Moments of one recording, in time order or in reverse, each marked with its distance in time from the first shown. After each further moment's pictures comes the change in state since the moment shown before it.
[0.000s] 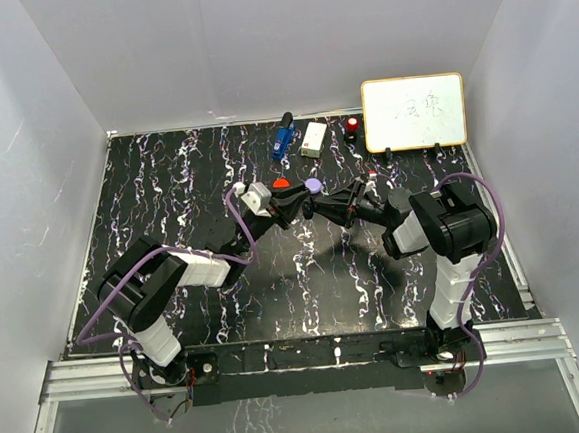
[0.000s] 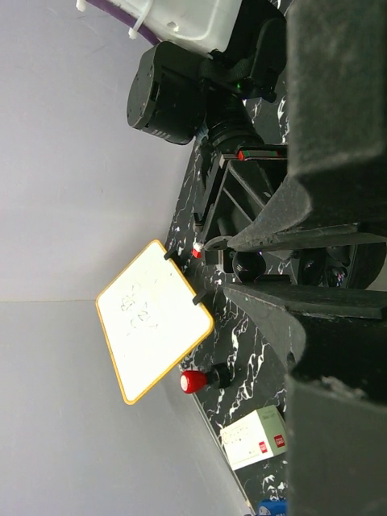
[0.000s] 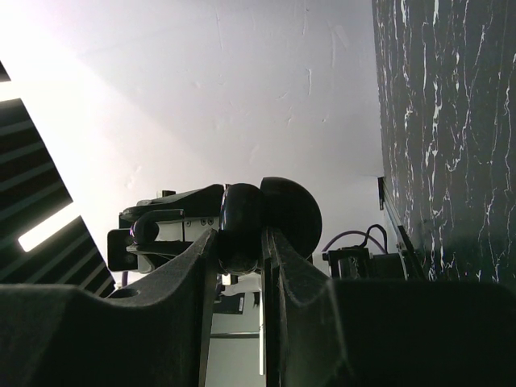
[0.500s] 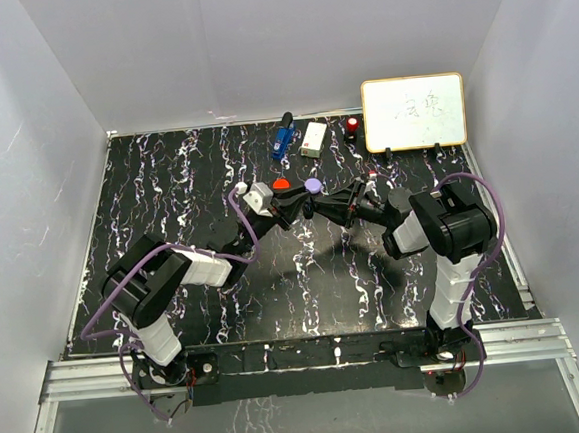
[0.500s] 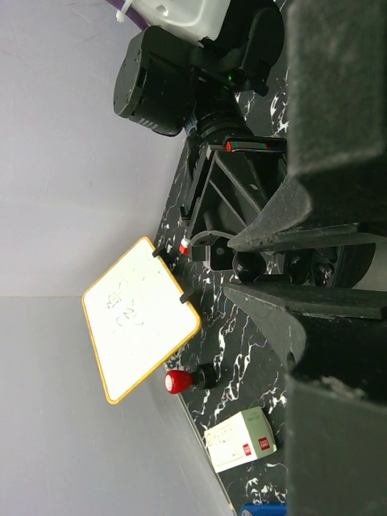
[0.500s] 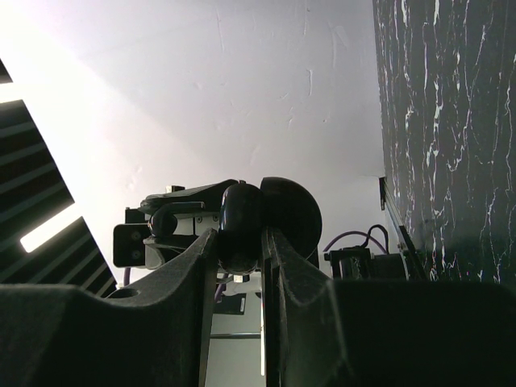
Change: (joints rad) left arm 0.000 0.030 0.002 0.000 -0.018 -0.008; right arm -0.001 0.000 0.000 0.000 0.000 0.005
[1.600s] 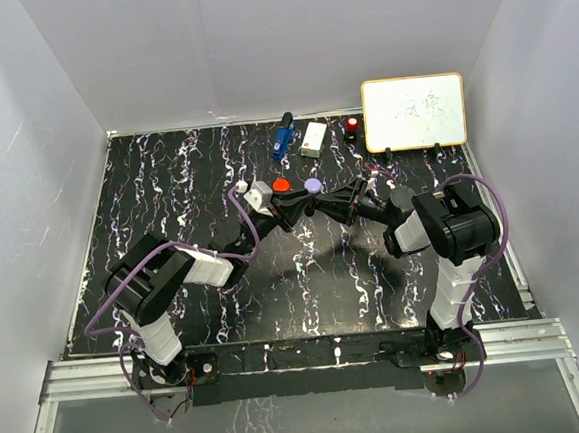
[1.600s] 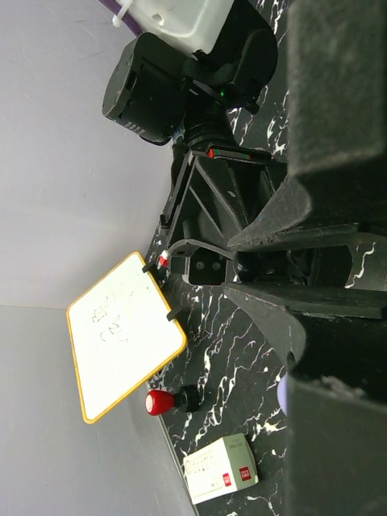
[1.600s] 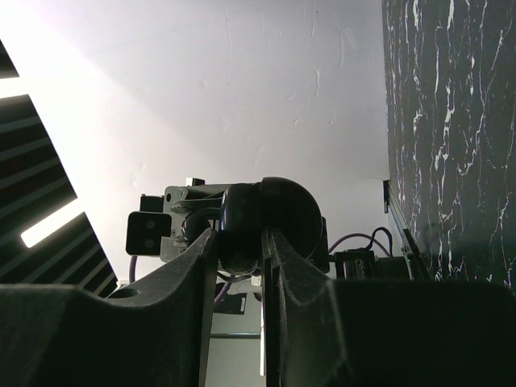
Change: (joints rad) left arm -0.002 0.023 0.000 0.000 0.000 -0.085; right arm -0.009 -0.023 0.003 0.000 0.000 0.006
